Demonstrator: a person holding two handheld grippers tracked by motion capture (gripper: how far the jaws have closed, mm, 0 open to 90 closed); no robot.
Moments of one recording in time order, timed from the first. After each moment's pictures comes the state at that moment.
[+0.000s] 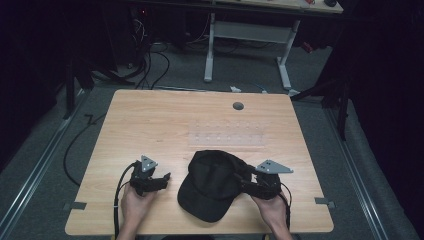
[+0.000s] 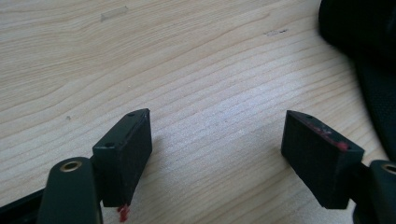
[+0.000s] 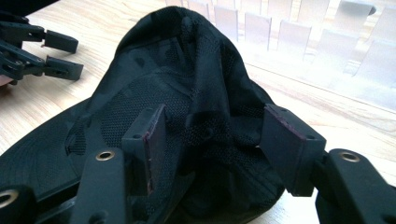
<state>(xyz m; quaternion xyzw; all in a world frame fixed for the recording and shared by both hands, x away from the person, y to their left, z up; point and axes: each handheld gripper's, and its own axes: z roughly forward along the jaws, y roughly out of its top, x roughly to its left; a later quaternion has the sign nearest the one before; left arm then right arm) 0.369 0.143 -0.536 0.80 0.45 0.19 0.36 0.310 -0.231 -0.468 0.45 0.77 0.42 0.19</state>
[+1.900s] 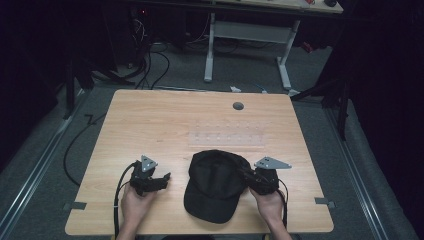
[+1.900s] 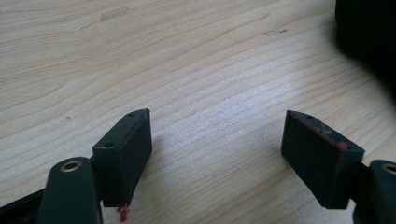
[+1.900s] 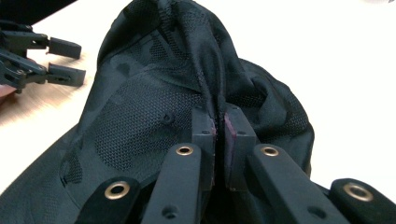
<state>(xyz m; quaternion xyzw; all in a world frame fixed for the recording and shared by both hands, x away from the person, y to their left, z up) 0.369 0.143 -0.536 0.80 0.45 0.19 0.36 0.323 -0.232 -0.476 0.46 0.76 0.43 0.17</state>
